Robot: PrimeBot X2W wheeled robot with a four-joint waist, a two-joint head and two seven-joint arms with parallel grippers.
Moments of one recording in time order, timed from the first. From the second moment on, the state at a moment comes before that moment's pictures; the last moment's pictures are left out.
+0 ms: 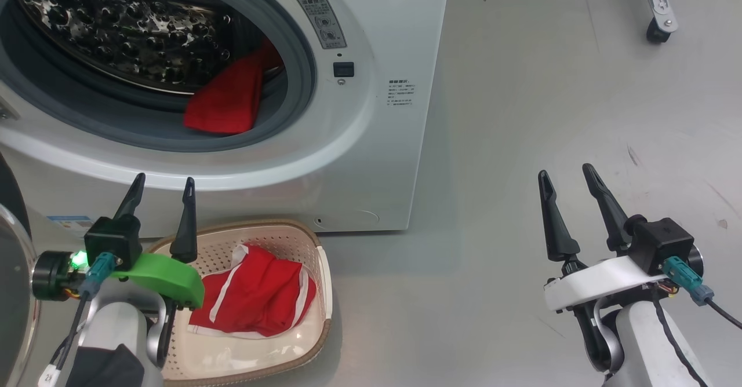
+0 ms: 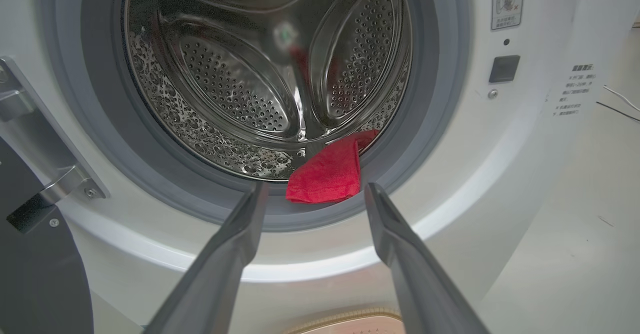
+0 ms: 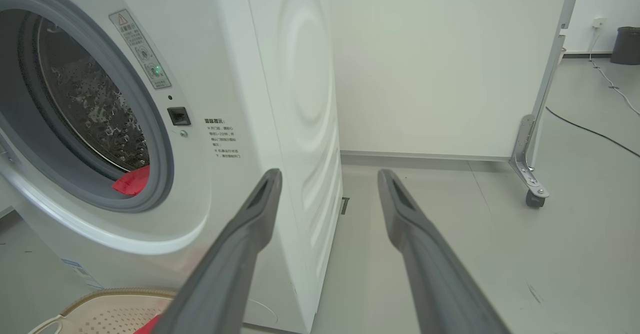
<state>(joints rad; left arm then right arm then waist) -0.35 0.06 -0.03 0.50 -0.11 -0.09 -0.25 -0.15 -0.05 0.13 0.21 0.25 0.09 -0.26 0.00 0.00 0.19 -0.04</state>
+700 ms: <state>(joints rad) -0.19 0.04 -0.02 0.31 -0.13 -0.07 -0.25 -0.11 -0.05 0.12 0.20 0.25 0.09 -0.26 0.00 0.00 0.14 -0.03</state>
